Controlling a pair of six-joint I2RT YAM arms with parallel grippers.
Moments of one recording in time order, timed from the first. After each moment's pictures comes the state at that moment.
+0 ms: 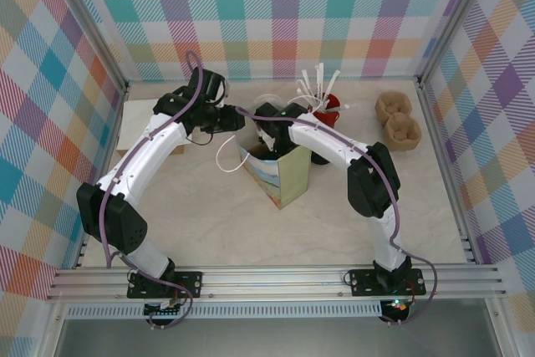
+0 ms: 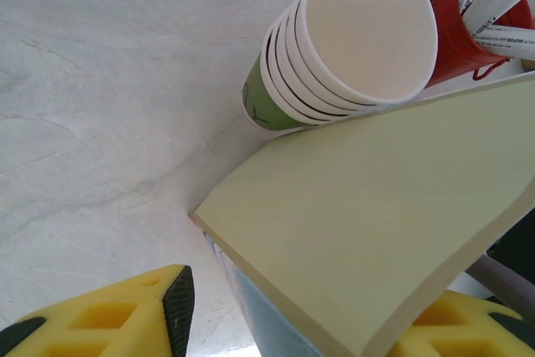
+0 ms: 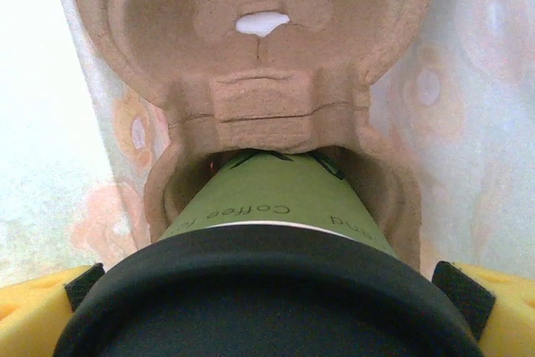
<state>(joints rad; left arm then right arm) -0.42 1.61 1.63 -0.92 0.10 -0.45 0.75 2.09 1.85 -1.26 -0.04 0.18</state>
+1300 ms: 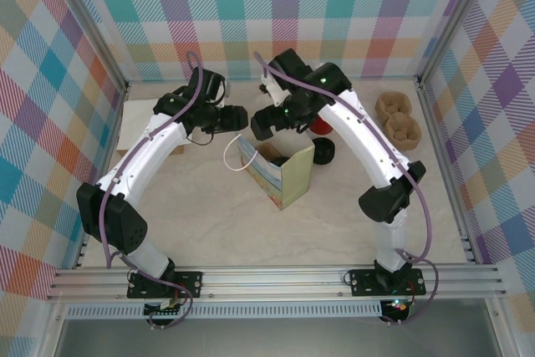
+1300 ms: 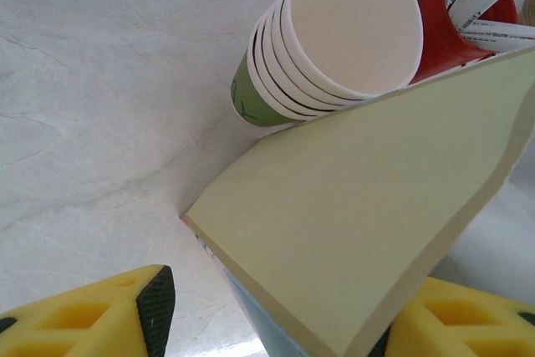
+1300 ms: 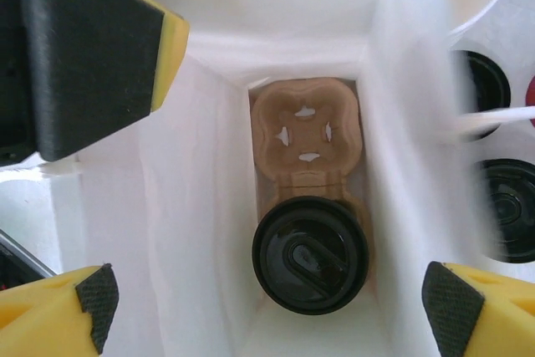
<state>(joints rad) -0.42 1.61 1.63 -0.92 0.12 -0.45 0.72 1.98 2.41 -1.50 -0.08 0.18</state>
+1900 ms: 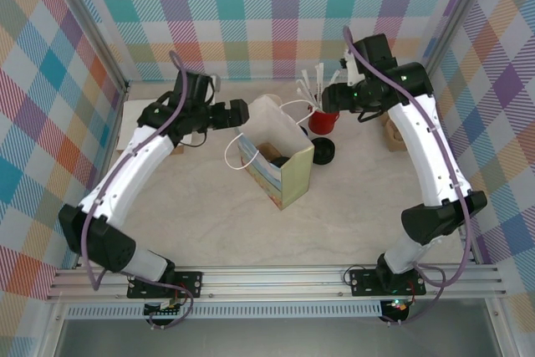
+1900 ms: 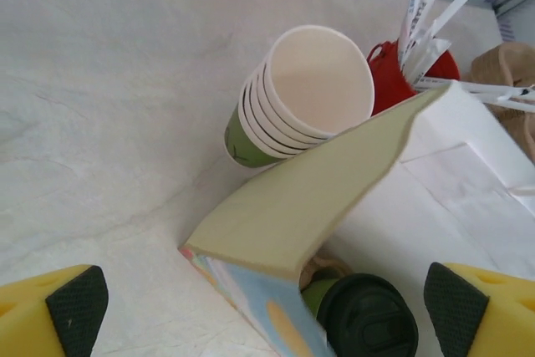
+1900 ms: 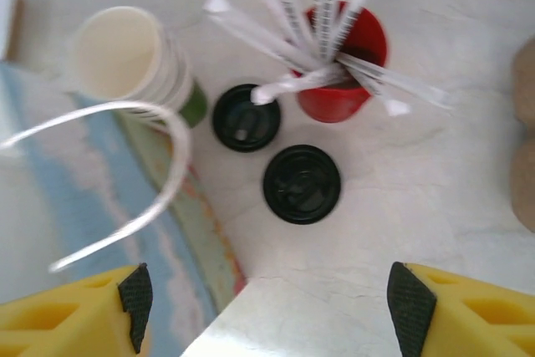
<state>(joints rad) -0.42 1.45 1.53 -0.81 0.06 -0.46 0.36 1.66 2.05 -1.34 0.00 0.21</state>
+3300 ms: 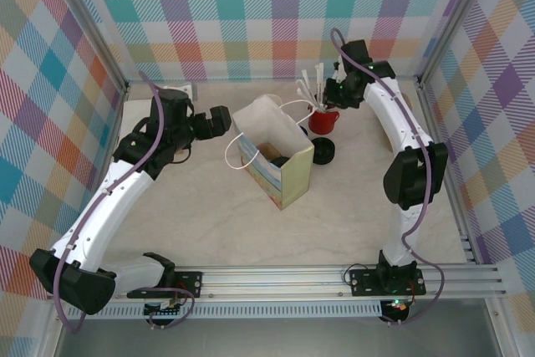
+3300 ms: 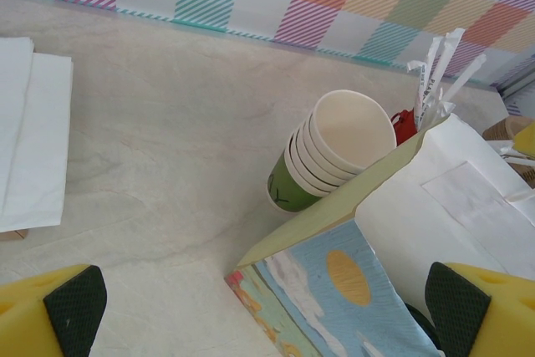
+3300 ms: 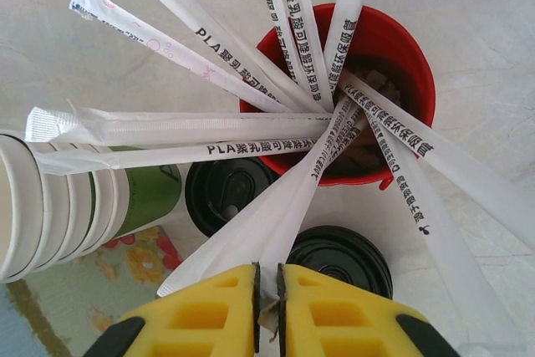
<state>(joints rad) -0.42 1.20 1.32 -0.68 -0.09 -0.46 0.25 1.98 2.01 -1.06 -0.15 0.35</state>
